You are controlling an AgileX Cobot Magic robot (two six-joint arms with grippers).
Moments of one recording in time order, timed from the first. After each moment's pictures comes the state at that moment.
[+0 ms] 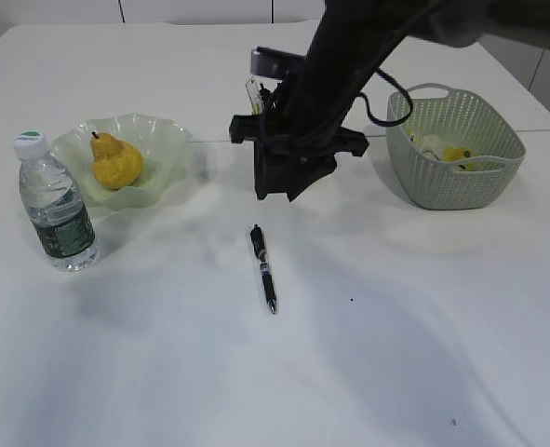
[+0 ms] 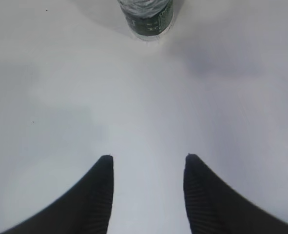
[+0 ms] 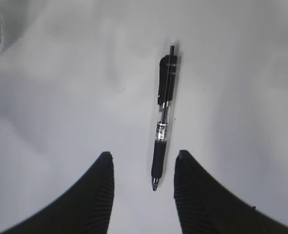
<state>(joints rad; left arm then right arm) -0.15 1.15 -0.94 0.08 0.96 0.08 0.41 2.23 -2.03 0.31 1.22 0.12</state>
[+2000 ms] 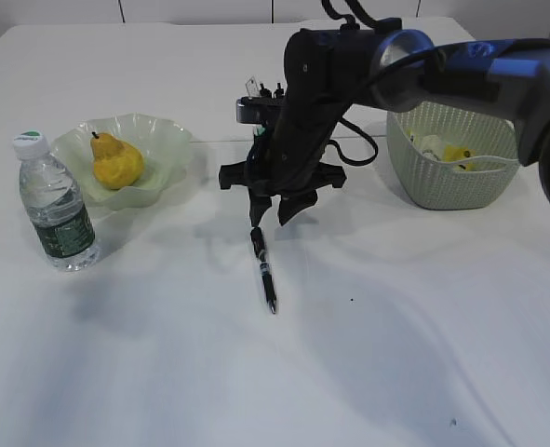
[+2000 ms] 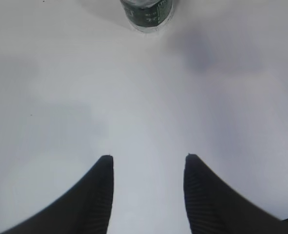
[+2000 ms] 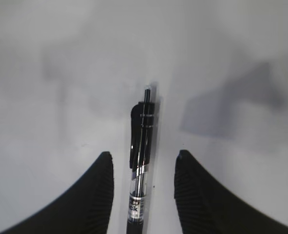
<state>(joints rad) -0.15 1.15 -0.94 0.08 0.98 0.08 0.46 2.36 -2.03 0.17 1.03 0.20</state>
